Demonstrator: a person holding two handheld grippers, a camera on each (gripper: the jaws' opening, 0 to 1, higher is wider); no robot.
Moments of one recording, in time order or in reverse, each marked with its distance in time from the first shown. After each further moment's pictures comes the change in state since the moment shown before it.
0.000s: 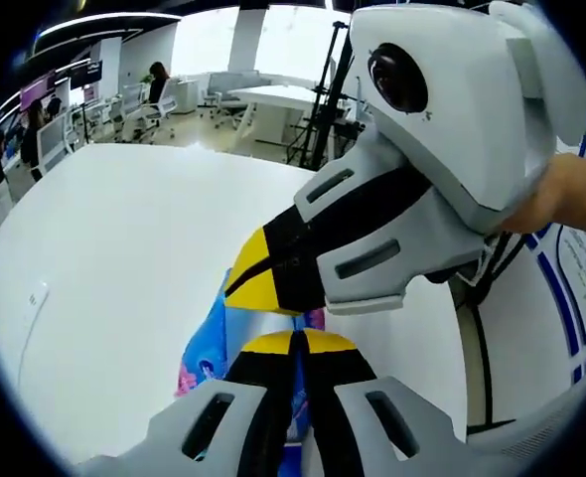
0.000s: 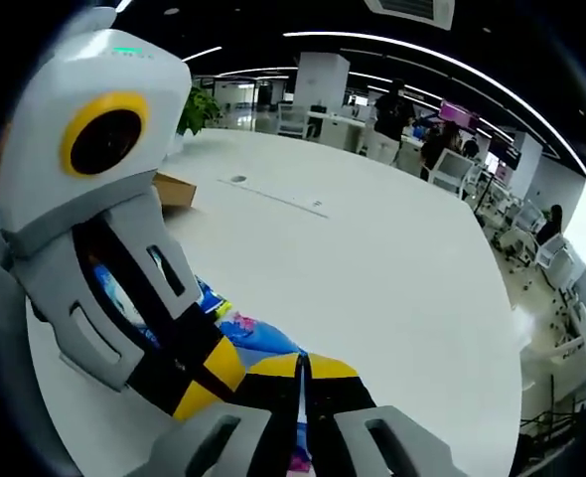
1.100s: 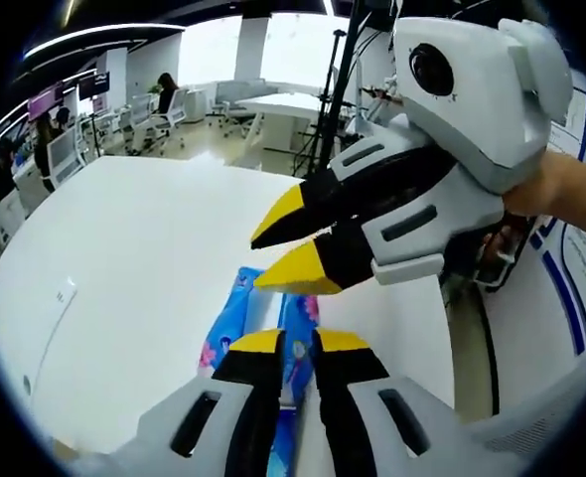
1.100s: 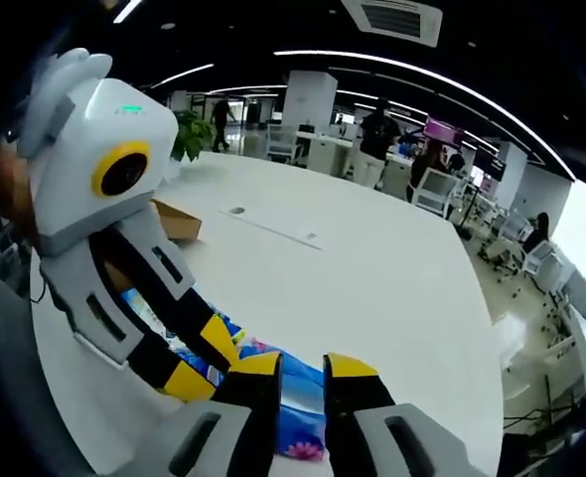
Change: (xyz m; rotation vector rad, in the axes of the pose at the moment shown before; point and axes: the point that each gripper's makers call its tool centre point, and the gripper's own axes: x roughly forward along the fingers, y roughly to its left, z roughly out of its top) left arm -0.054 -0.008 -0.001 0.009 -0.024 0.065; right arm -0.053 0.017 0.032 0.018 -0.091 -0.052
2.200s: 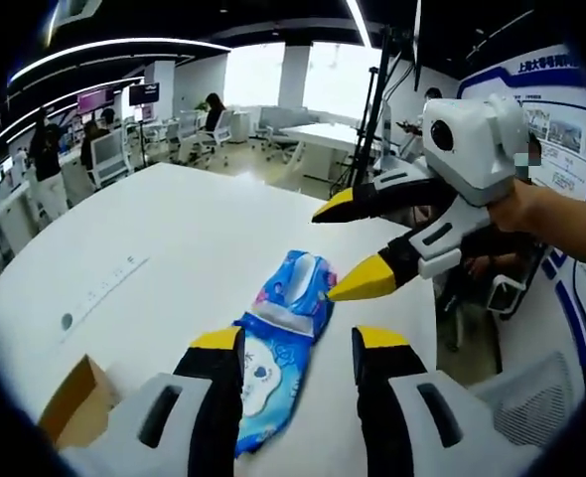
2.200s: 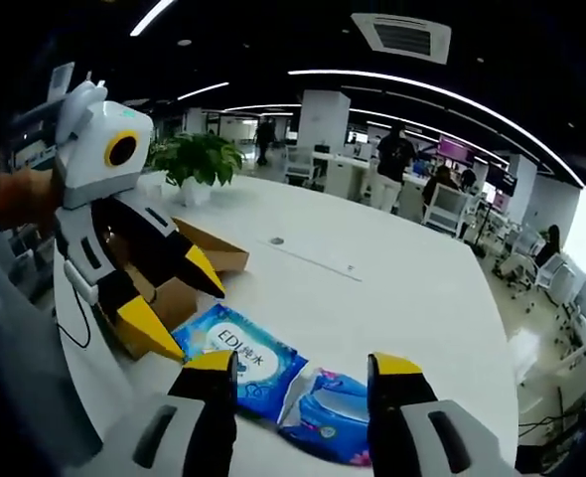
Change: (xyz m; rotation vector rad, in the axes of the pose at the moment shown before) left arm -0.127 0.020 -0.036 -0.102 -0.144 0.155; right arm -0.026 0.072 0.041 -0.015 -0.093 0.073
